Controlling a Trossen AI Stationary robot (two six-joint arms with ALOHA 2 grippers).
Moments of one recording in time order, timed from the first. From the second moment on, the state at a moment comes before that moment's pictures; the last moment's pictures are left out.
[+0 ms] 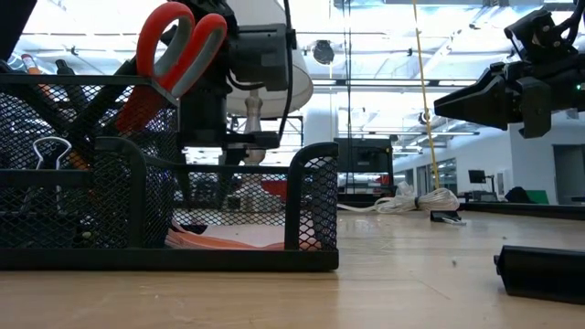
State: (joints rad) left arm -0.04 1.91 1.26 -0.87 -0.08 -1.99; right arm 0.50 1.03 0.02 0.94 0.96 -0.40
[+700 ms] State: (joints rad) left arm -0.03 1.91 1.20 -0.83 0.02 -2.00; right arm 0.50 1.03 0.02 0.94 0.96 -0.40
